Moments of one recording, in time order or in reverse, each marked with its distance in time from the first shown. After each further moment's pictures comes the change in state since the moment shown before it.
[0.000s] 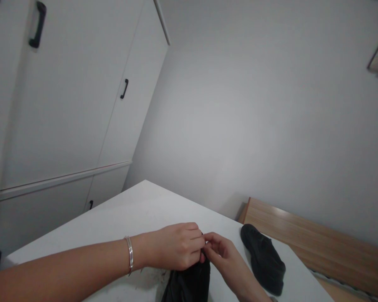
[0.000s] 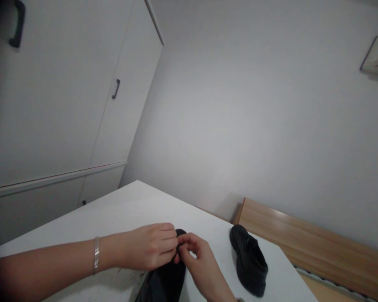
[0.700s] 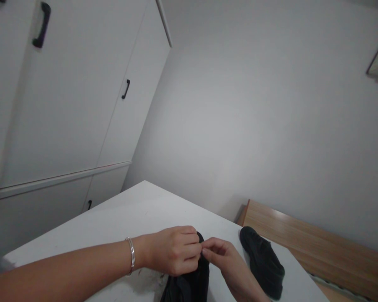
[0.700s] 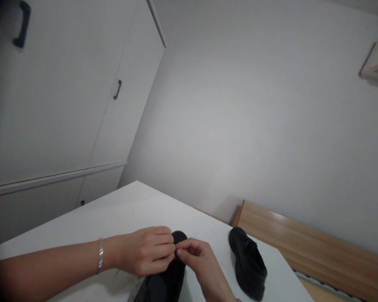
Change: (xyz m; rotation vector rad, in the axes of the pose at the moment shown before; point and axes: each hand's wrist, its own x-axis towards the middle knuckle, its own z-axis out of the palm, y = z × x) left_hand -0.008 -0.002 0.014 0.017 0.236 0.121; right_hand 0.000 0.019 -0.009 0.238 0.035 0.126
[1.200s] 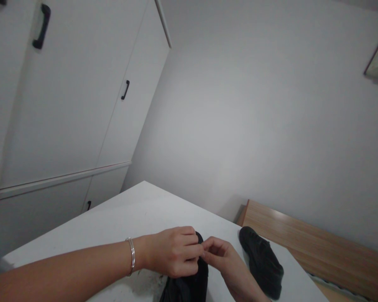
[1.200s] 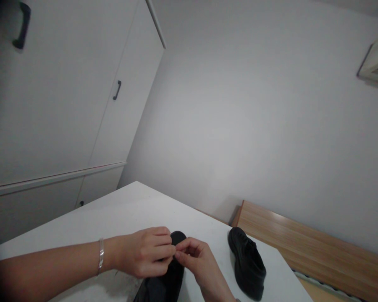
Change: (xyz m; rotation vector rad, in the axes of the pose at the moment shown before) left_hand 0.002 0.000 0.000 -0.050 0.065 -0.001; right_hand -0.002 -0.004 0.004 0.020 -0.027 -0.011
